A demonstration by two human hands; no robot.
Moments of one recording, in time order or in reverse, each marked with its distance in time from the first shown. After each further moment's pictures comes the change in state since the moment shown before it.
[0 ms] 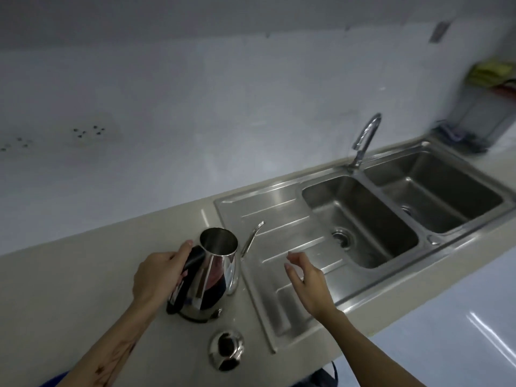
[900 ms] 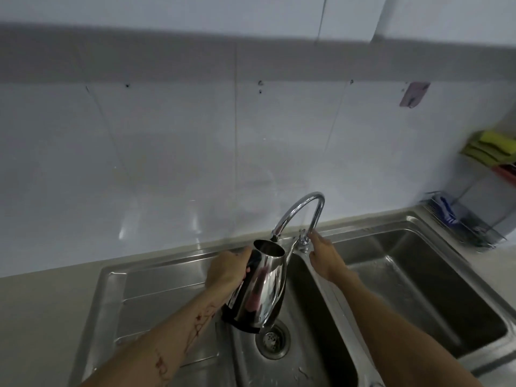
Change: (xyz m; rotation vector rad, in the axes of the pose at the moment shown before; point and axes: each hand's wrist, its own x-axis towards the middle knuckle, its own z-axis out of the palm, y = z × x) left_hand 0.144 0.288 0.402 -0.035 -0.104 -0.089; right_hand 0.395 0.190 -0.288 -0.459 -0.213 -0.115
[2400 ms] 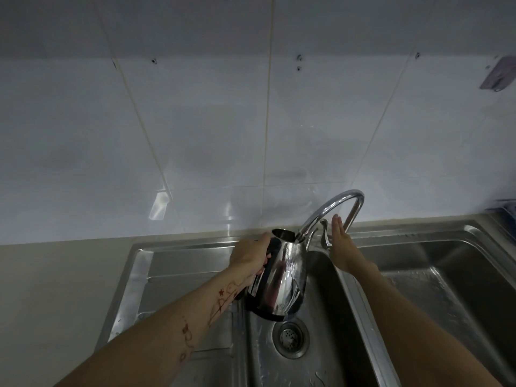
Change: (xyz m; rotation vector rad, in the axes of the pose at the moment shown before) left_hand 0.022 0.013 0.008 -0.283 -0.019 -0.214; right_hand 0.059 0.017 0.029 0.012 -0.145 -0.042
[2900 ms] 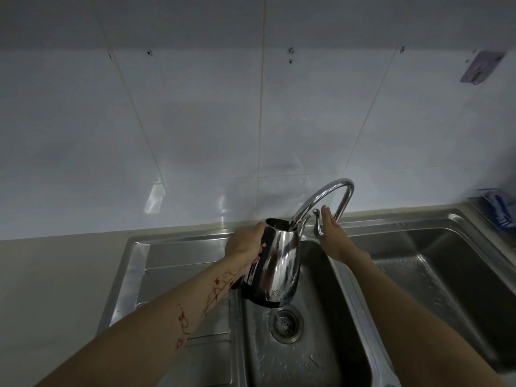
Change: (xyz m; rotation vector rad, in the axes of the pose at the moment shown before) left_hand -0.011 -0.001 -0.002 0.041 -0.008 0.067; right_hand -0.024 -0.022 -0.012 0.045 0.015 -0.023
